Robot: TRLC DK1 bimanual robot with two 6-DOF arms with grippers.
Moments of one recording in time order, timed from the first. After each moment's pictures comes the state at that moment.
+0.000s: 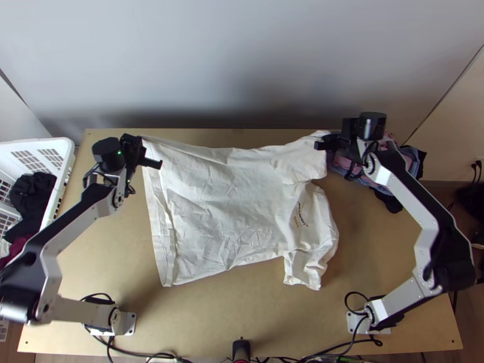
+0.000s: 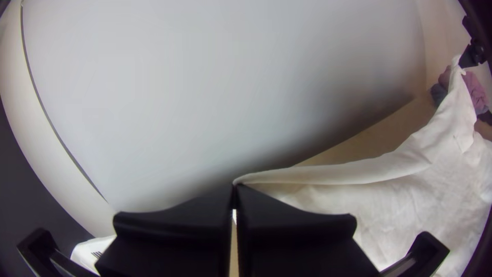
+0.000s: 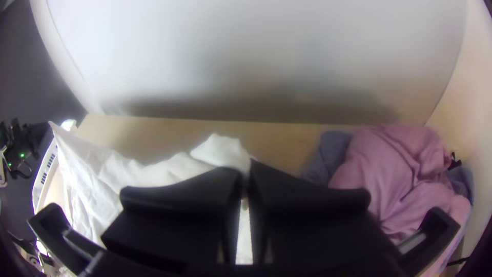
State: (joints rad) left arm -0.11 1.53 1.00 0.30 -0.16 0.36; right arm 0.15 1.70 1.37 -0.22 -0.17 0.11
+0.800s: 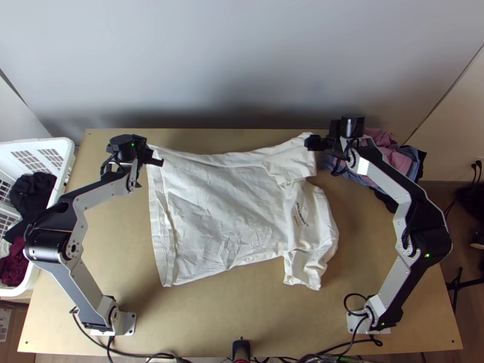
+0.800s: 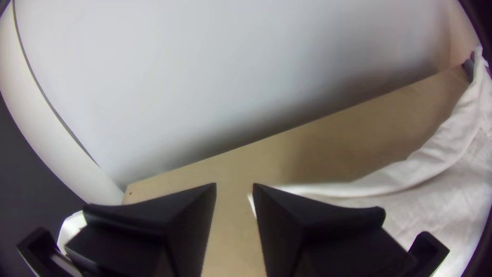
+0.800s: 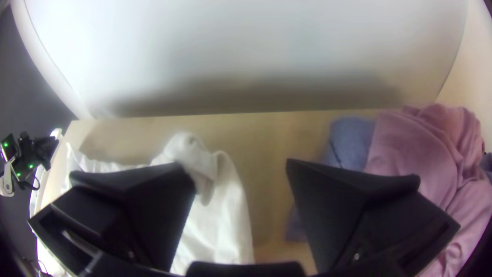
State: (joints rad) left arm -0.05 1.90 1.16 0.36 -0.20 0.34; right arm 0.16 1.93 1.46 -0.14 -0.13 0.18
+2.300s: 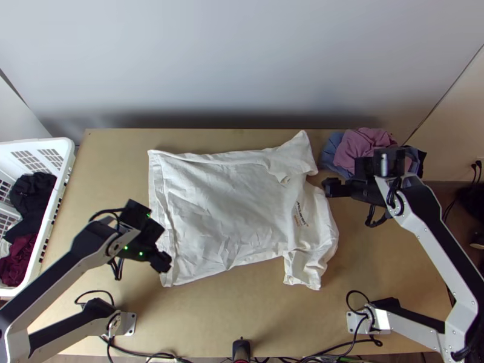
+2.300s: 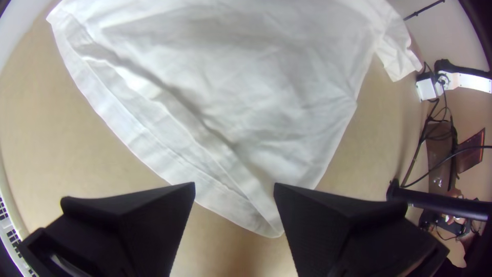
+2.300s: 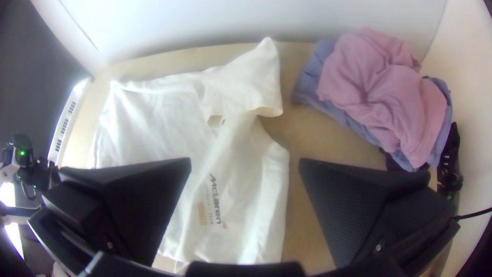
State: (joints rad) left arm -0.43 1.12 0.79 -0.96 0.19 0.13; right arm 0.20 1.25 1.10 -0.66 -0.17 0.14
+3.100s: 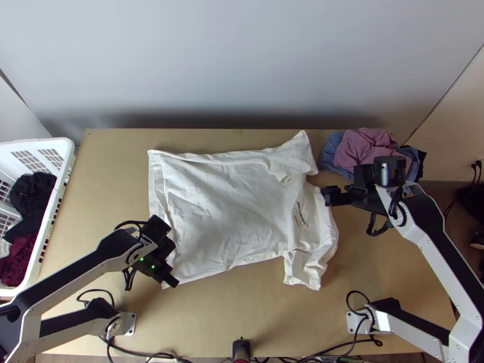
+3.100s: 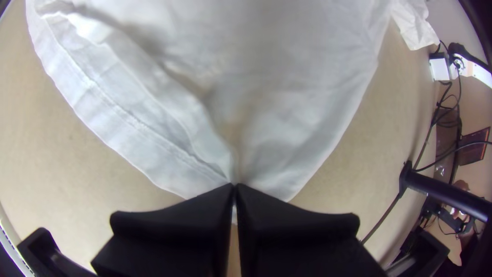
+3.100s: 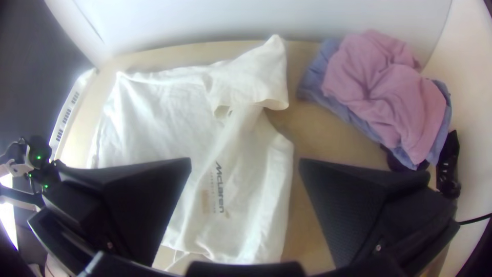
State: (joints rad) left arm -0.55 1.21 0.67 -0.90 0.18 0.03; right arm 0.22 1.18 1.05 -0.67 -0.17 0.12
